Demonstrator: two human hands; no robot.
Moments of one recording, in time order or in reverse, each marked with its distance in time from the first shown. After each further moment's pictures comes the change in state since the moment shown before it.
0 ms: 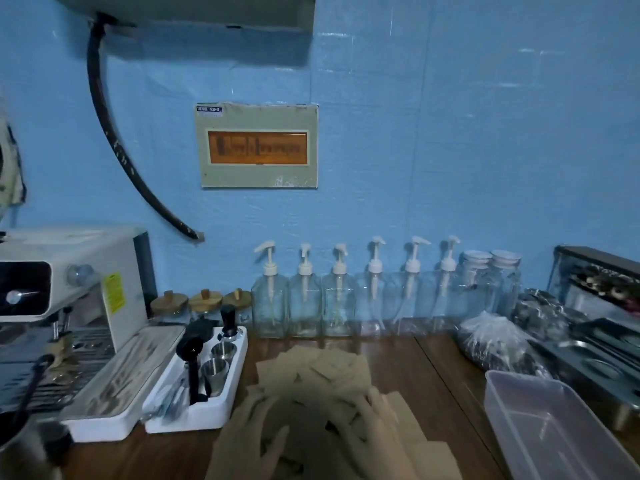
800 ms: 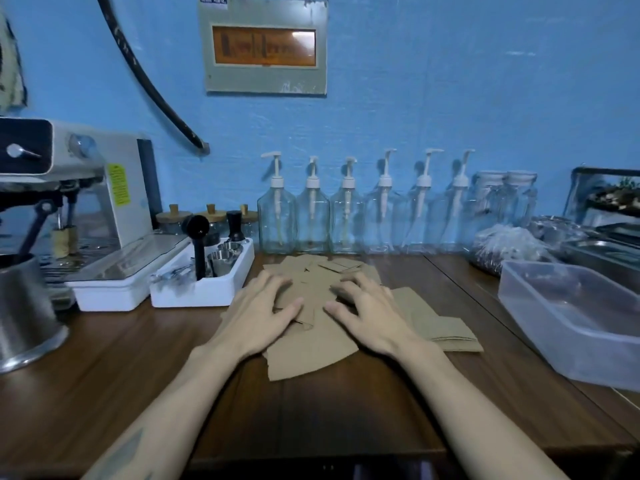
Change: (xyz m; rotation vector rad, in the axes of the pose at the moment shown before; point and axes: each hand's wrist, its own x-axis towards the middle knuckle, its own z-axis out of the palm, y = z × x) left_hand 0.004 -0.013 0.017 0.056 0.045 0.111; right_hand -0.007 -0.005 0.028 -0.076 0.044 -0.193
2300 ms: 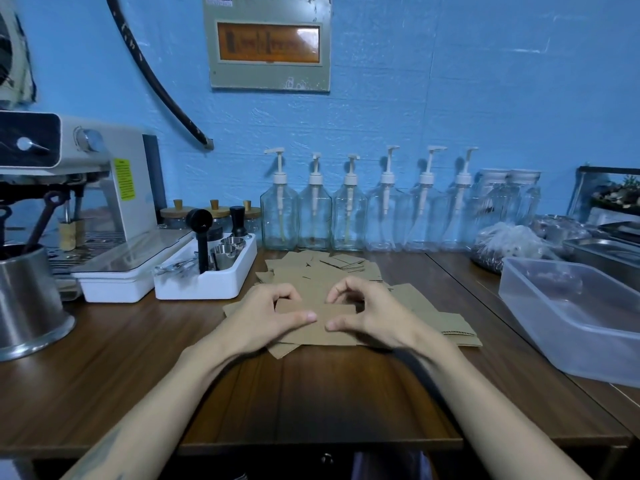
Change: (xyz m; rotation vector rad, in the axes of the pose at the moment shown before) left_hand -0.016 0.012 -0.011 -0.486 -0.083 0.084; right_hand -0.014 -0.011 -0.027 0.587 -0.197 -0.042
